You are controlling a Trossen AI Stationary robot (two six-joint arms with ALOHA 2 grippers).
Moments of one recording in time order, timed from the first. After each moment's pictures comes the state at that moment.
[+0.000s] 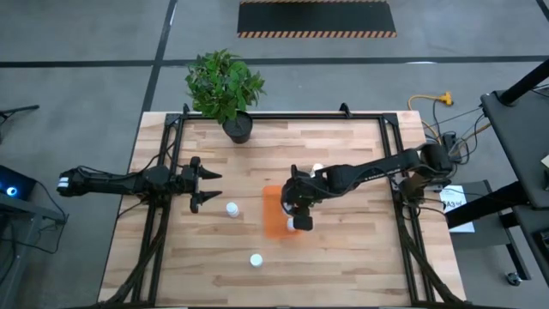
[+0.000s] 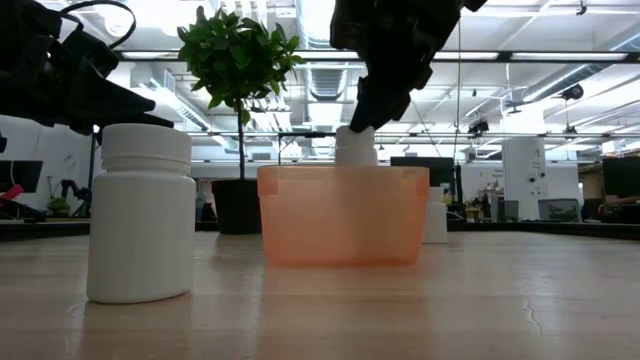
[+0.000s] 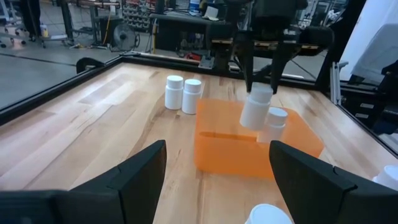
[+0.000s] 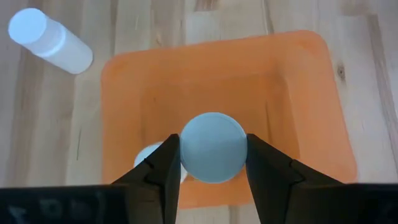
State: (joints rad) left arm -0.03 0.22 0.01 0.04 -0.12 -0.15; right arm 0.13 1.75 1.29 -0.54 -0.02 0.20
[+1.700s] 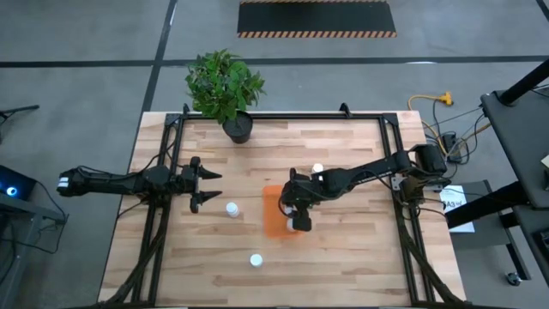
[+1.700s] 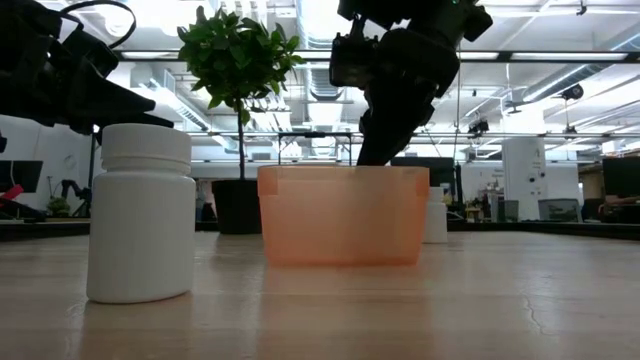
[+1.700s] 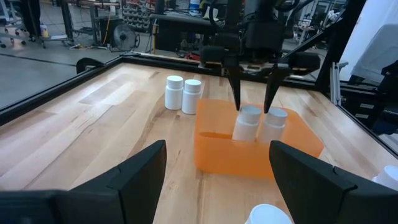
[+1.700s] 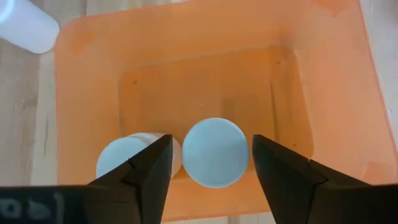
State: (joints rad) left arm -0.03 0.22 0.01 0.04 -0.12 -0.15; right arm 0.12 1.79 1.22 -0.47 -0.03 0.21
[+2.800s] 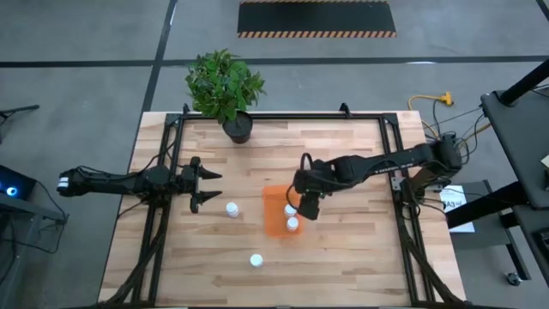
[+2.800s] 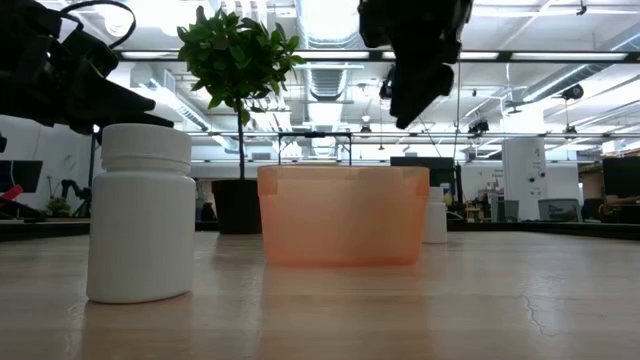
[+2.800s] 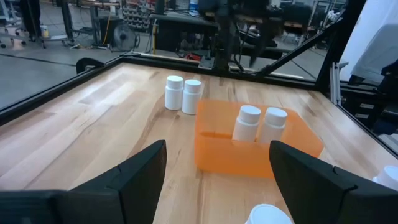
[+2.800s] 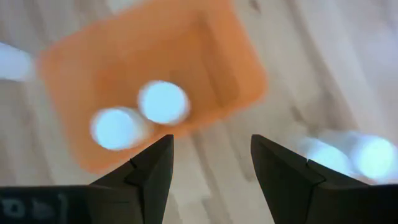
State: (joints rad) left arm -0.03 0.22 0.01 0.04 -0.12 -0.15; right arm 0.11 1.67 1.38 -0.90 0.13 0.48
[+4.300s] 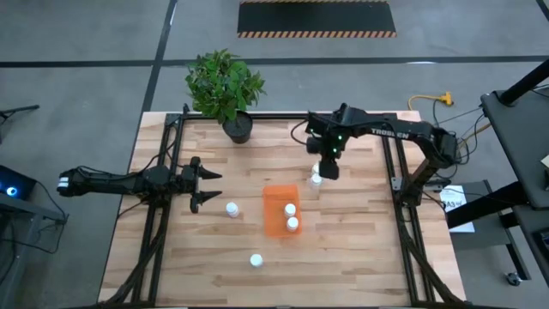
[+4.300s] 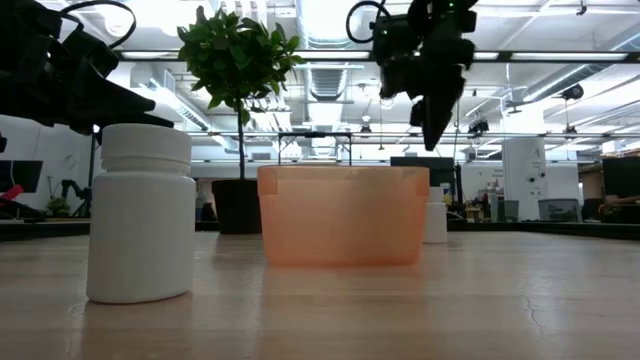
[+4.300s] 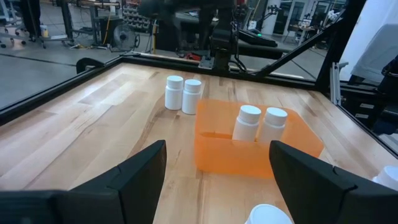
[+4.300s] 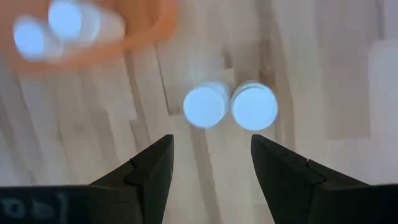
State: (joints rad) left arm -0.03 0.22 0.01 0.04 -0.12 -0.15; right arm -0.35 1.67 1.40 -1.18 -0.27 -0.17
